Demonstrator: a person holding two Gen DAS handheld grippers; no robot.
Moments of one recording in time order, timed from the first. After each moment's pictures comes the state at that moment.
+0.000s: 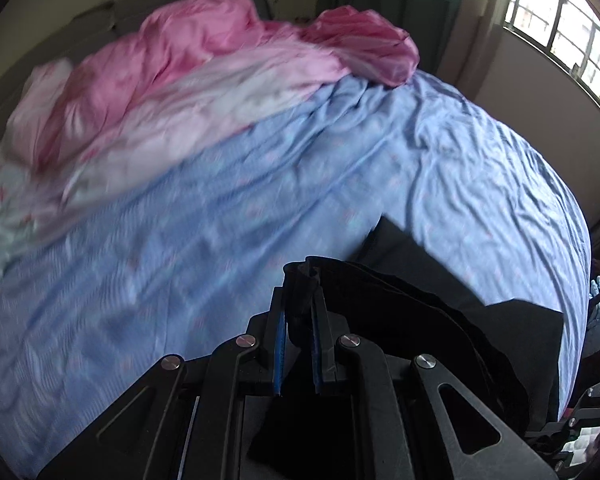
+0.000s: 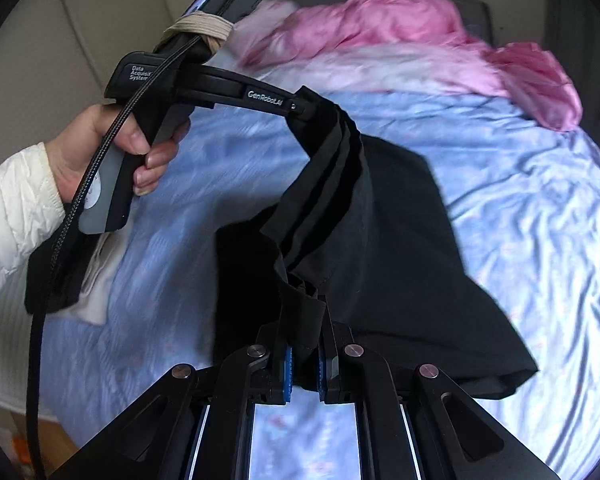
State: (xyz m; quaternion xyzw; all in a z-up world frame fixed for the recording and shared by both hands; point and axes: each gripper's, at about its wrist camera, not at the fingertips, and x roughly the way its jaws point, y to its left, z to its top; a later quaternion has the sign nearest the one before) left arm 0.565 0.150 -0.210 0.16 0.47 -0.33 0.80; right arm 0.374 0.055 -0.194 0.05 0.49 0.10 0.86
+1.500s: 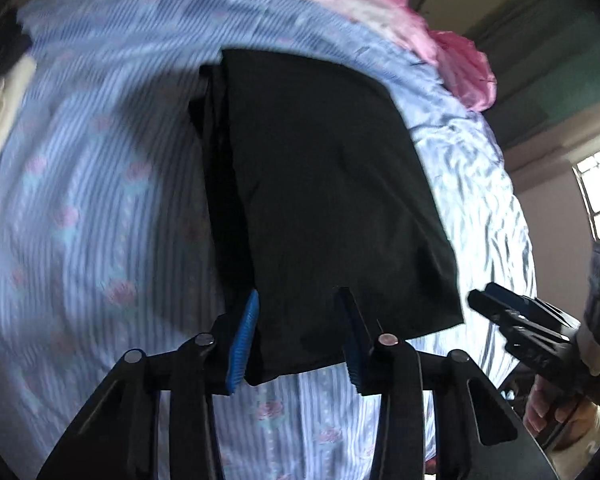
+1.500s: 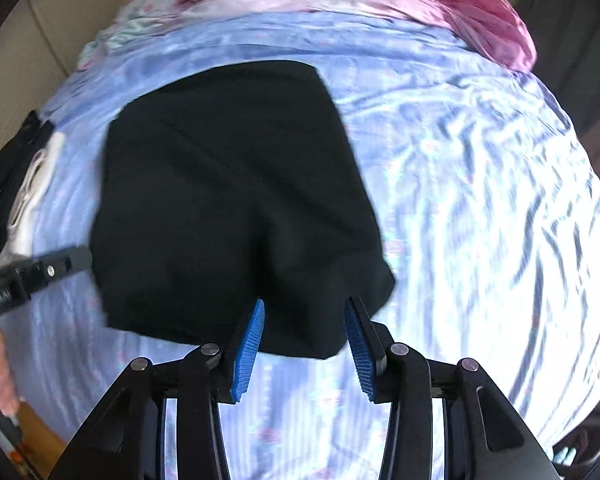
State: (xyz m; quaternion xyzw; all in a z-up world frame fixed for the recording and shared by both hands) left arm 0.359 0.223 -0.277 -0.14 0.60 -0.17 0.77; right arm 0.337 -0.025 -0.248 0.01 0.59 0.00 0.81
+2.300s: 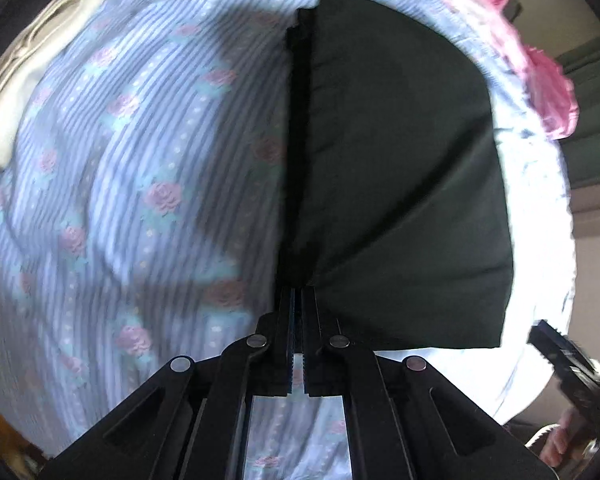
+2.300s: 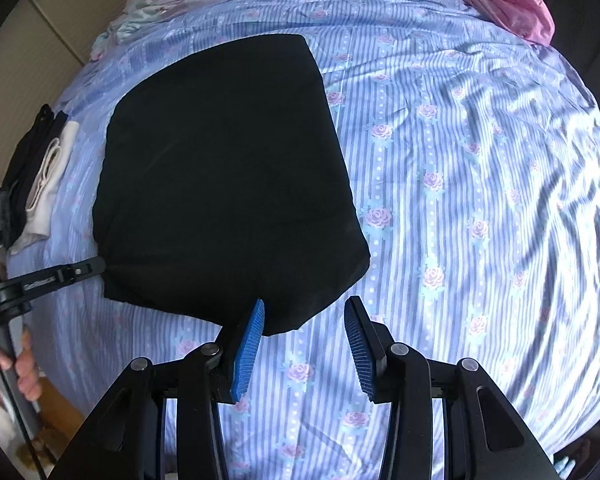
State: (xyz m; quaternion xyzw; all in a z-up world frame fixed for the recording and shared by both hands) left arm 0.340 0.220 -0.314 -0.16 0.66 -0.02 0.73; right arm 0.326 -0.069 -0.259 0.04 0.62 0.06 0.78
